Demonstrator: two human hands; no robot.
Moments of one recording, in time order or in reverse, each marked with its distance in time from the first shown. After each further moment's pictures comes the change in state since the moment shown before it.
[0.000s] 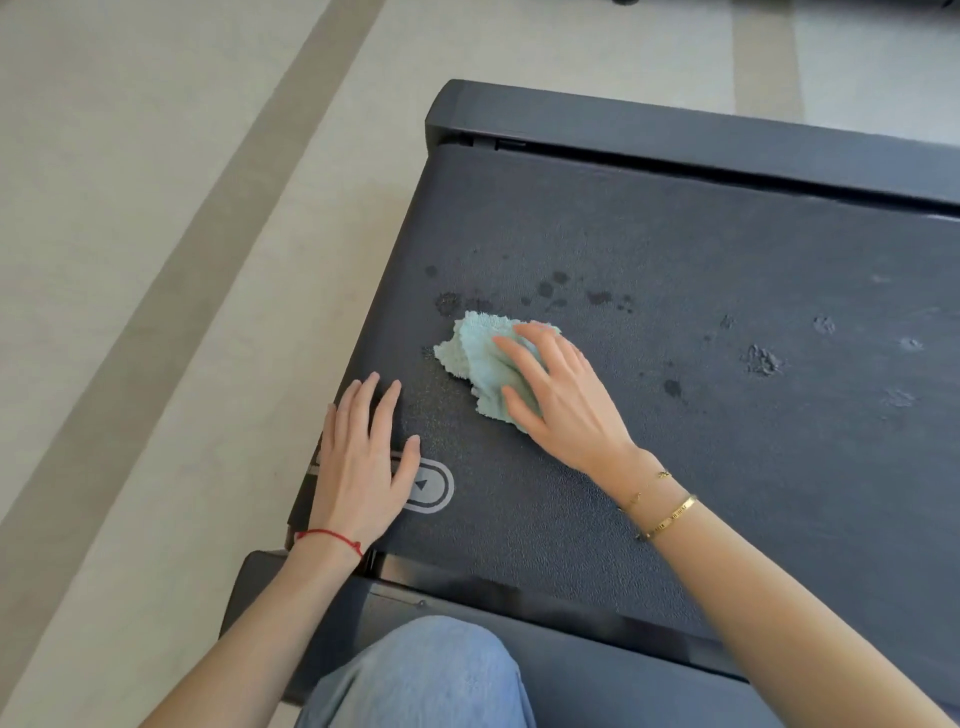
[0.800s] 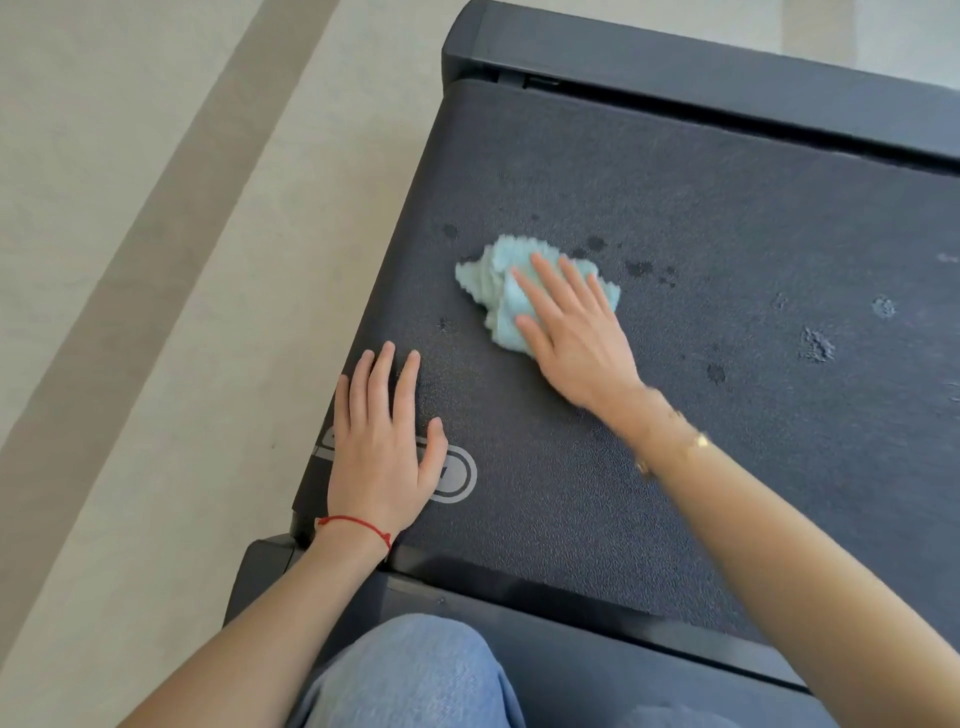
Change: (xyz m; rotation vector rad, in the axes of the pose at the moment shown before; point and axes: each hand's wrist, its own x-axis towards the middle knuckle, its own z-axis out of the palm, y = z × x) left_hand 0.001 0.004 0.008 0.060 0.056 -0.013; right_hand 0.048 0.014 0.025 -0.065 -0.153 0.164
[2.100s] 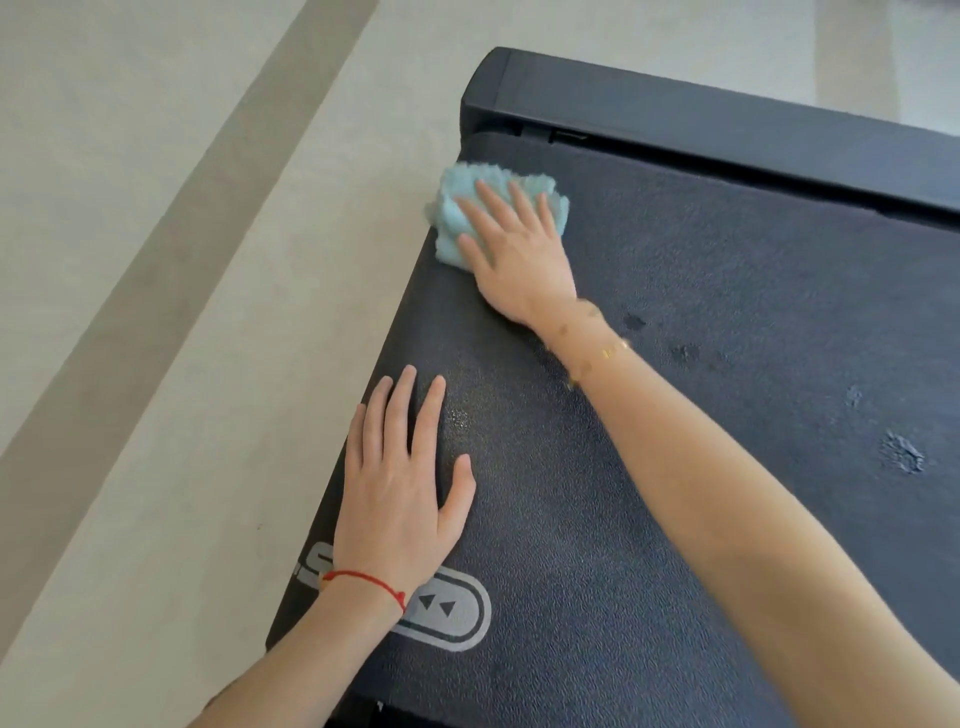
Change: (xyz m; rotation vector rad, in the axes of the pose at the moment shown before) left_hand 0.066 0.005 0.004 0.029 -0.019 -0.012; right_hand 0.189 -0.018 0.007 0.002 0.056 -0.011
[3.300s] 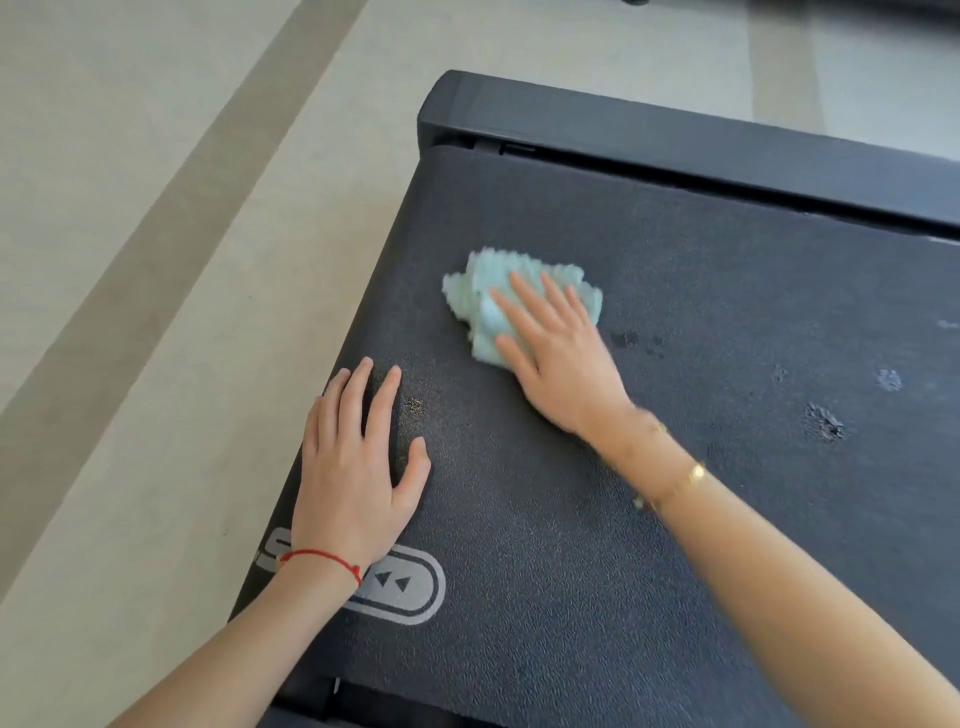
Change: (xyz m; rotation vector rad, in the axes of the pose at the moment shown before) left_hand 0.000 -0.002 0.006 -0.033 0.101 0.028; right_hand -0.134 0.047 -0.017 0.017 0.038 -0.054
